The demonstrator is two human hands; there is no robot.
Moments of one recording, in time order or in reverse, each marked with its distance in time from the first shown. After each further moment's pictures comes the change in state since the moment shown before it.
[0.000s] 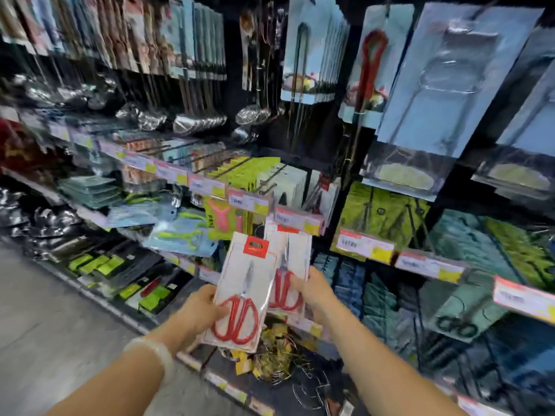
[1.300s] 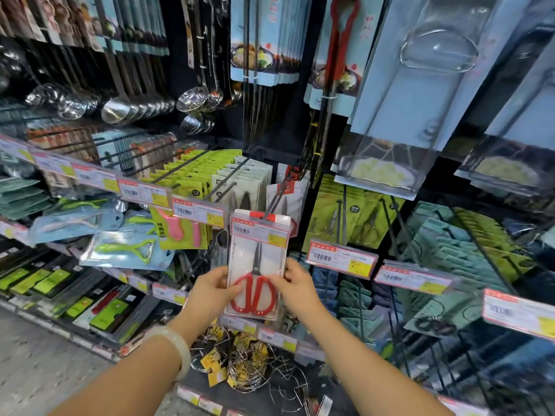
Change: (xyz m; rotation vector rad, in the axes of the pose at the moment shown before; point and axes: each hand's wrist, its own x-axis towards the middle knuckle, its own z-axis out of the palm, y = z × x) left_hand 0.085 0.047 0.069 -0.060 -0.077 0.212; right_hand 0.033 -0.006 -0.028 0.042 0.045 -0.159
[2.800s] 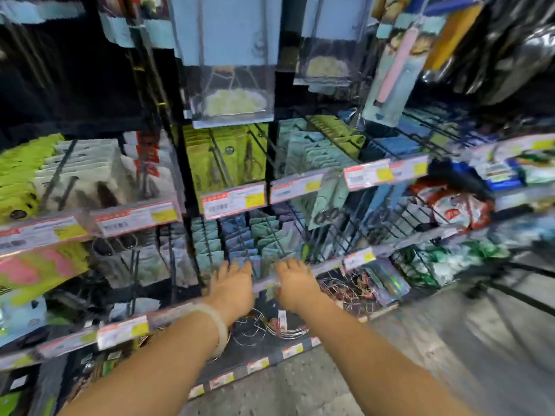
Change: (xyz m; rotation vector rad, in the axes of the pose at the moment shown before) left_hand -0.015 -0.011 0.126 1.380 -0.636 0.478; right_hand -0.099 0.079 -0.049 -1.024 0.199 0.500
